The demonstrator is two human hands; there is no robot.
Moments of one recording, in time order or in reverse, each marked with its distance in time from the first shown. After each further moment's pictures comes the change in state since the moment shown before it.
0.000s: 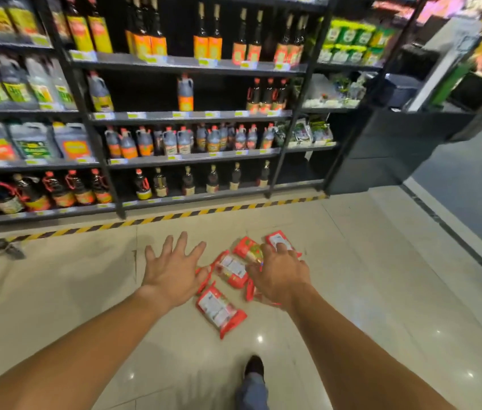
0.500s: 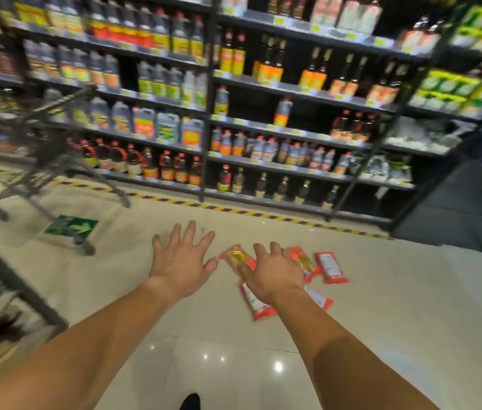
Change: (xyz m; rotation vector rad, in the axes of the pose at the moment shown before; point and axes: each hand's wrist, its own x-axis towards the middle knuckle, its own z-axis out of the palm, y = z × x) left_hand -0.292 -0.026 0.017 -0.046 0.163 -0.363; right_hand -0.221 -0.087 0.057 -0.120 0.074 -0.397
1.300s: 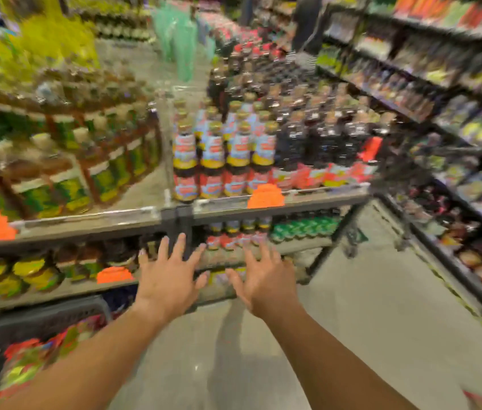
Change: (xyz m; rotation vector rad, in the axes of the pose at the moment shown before) left_hand -0.654 -0.299 0.080 -0.007 0.085 -1.243; right_hand -0.391 -0.499 0.188 -0.133 0.005 -1.288
